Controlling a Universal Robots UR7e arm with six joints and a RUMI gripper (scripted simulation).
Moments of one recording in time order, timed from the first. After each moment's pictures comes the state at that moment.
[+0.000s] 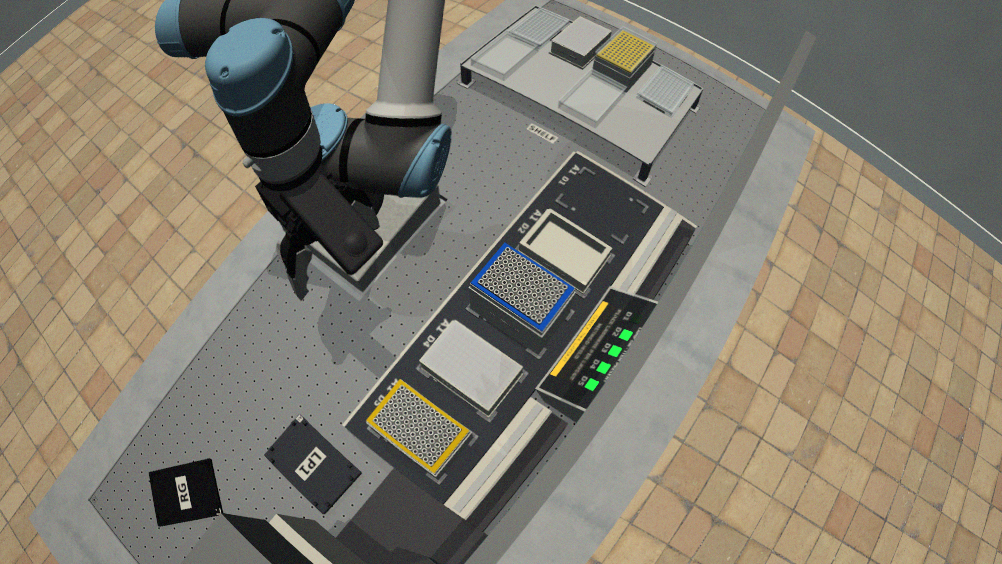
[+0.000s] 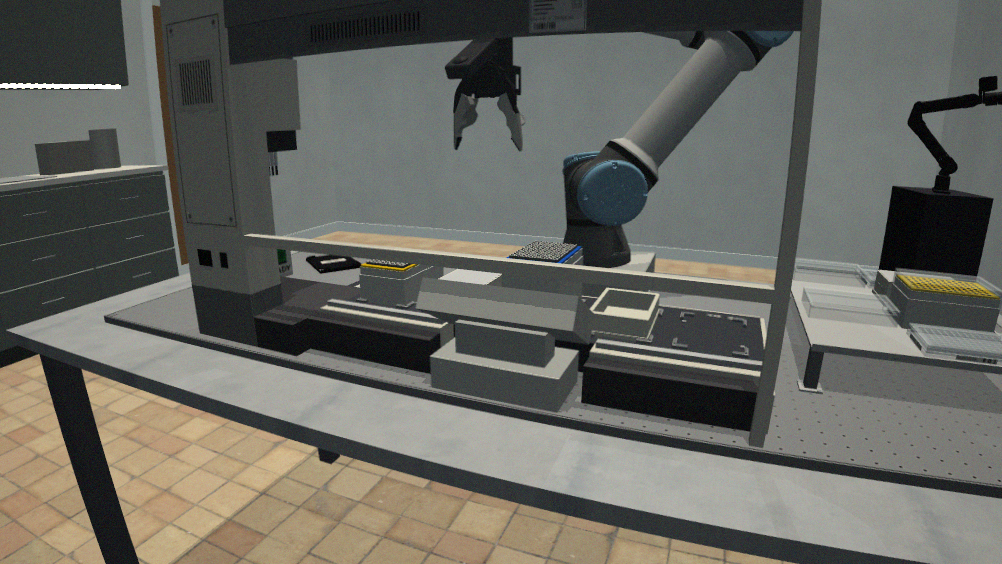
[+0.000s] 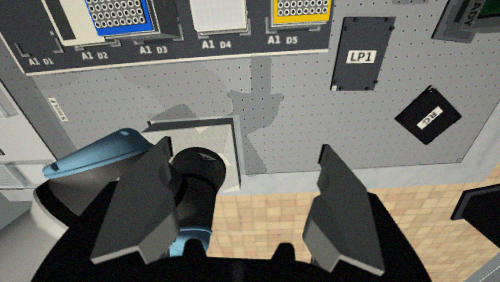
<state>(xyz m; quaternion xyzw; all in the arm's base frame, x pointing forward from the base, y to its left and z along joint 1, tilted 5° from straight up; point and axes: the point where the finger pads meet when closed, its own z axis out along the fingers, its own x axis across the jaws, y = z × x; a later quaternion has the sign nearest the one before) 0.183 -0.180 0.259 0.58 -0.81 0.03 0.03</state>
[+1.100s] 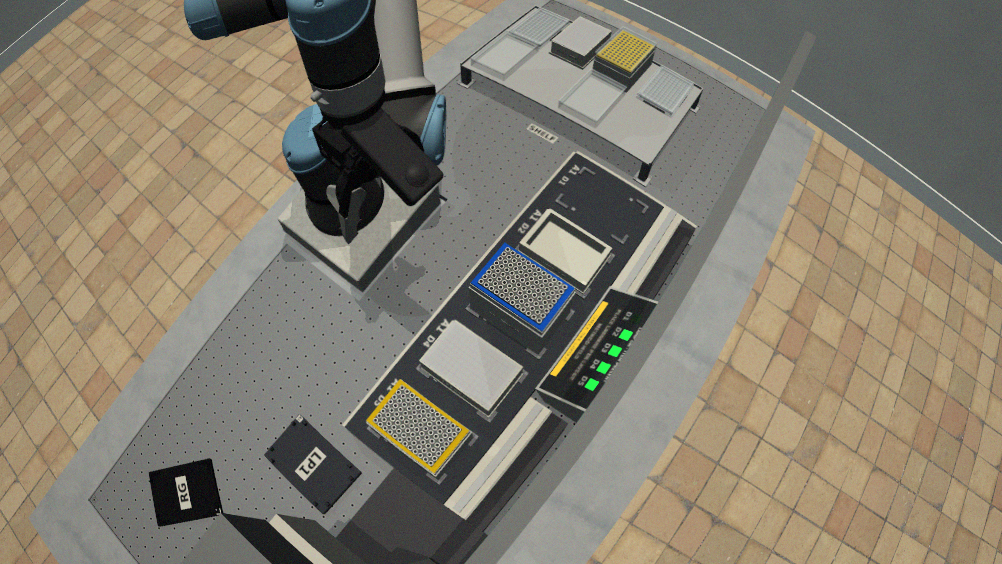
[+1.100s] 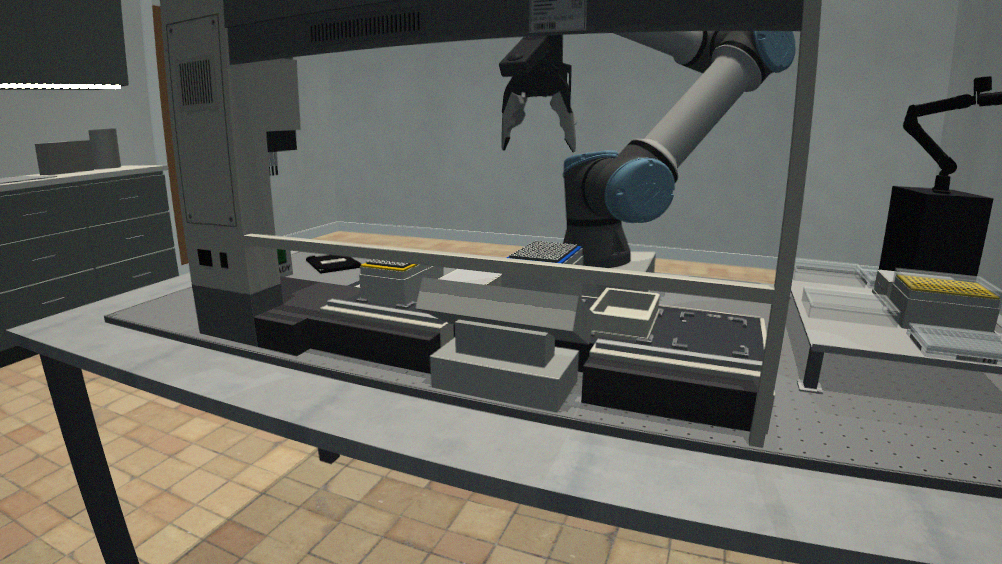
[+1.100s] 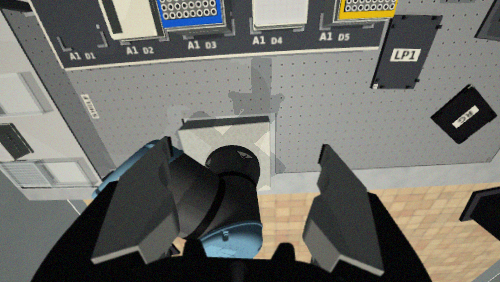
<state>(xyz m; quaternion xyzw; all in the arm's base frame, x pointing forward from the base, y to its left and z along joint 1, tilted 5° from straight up) 0.202 -0.087 0.252 0.58 -0.81 0.03 0.03</state>
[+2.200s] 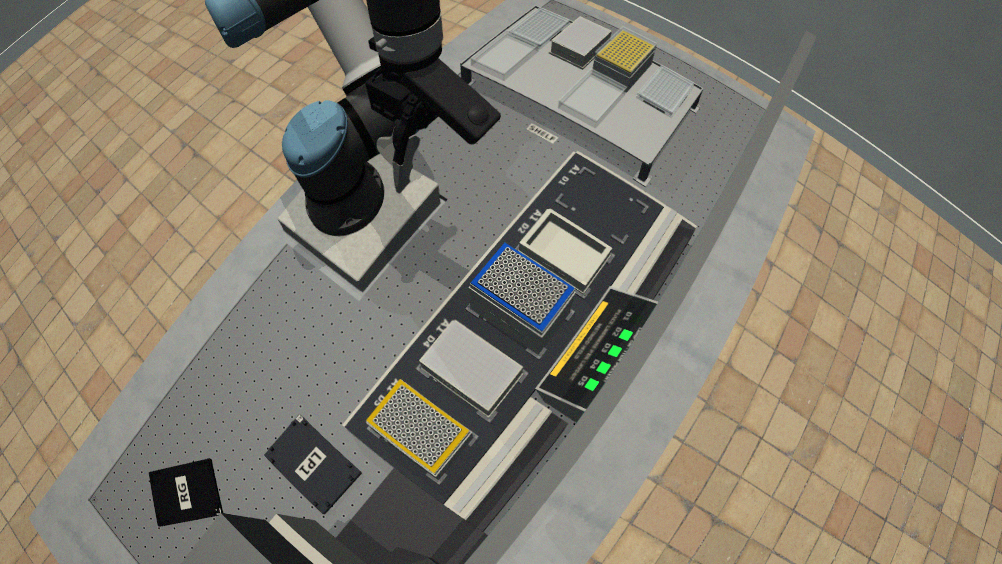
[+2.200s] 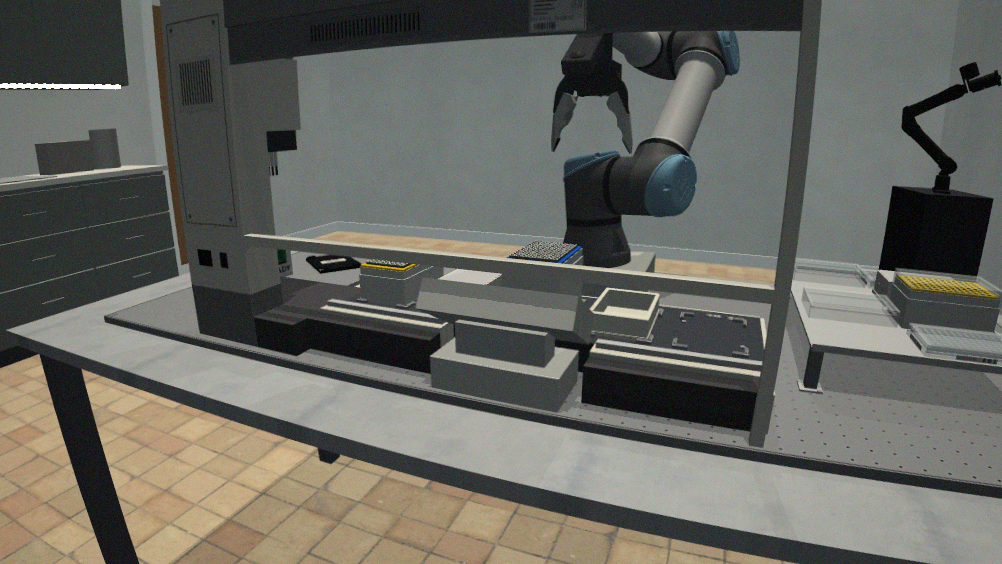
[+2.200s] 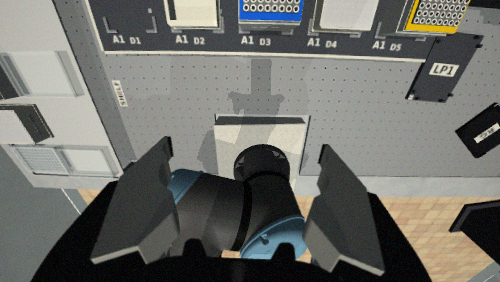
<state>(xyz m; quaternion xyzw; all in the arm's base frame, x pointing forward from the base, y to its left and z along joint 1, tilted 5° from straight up) 0.221 0.005 0.244 0.62 -0.79 0.03 0.03</state>
